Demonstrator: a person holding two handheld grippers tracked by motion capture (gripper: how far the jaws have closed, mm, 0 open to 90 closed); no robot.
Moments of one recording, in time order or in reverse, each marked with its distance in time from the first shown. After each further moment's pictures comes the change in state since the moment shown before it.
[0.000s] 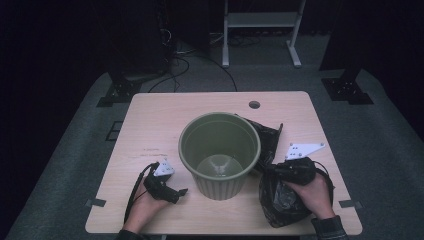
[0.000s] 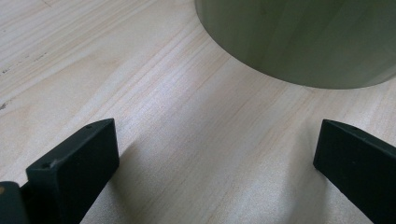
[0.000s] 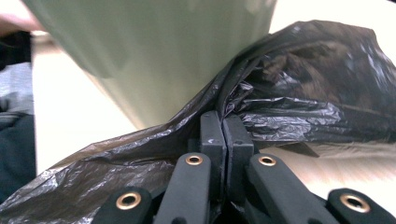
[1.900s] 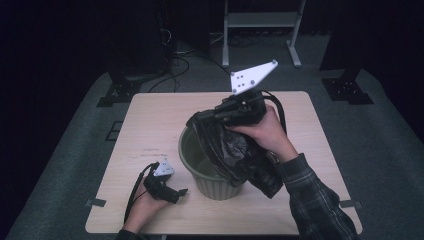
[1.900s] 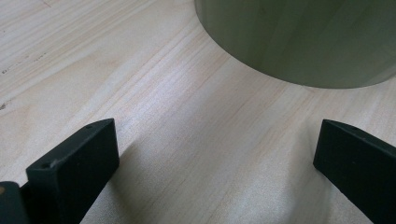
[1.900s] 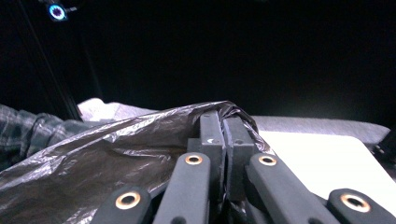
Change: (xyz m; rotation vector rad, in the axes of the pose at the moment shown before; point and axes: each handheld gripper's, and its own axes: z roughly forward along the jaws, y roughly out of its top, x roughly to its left) left arm 0.000 0.000 0.000 -0.001 -0.003 0.006; right arm 0.047 0.242 0.013 -0.237 0.426 -0.348
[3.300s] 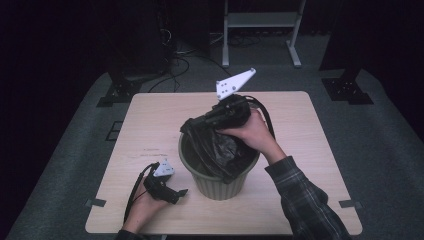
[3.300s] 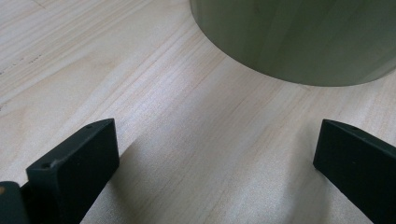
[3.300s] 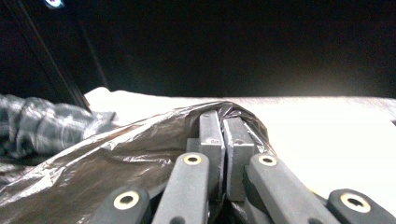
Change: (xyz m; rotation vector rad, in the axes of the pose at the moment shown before) left arm 0.000 0.000 0.000 0.000 -0.010 0.008; right arm -0.026 -0.033 0.032 0.066 0.036 0.062
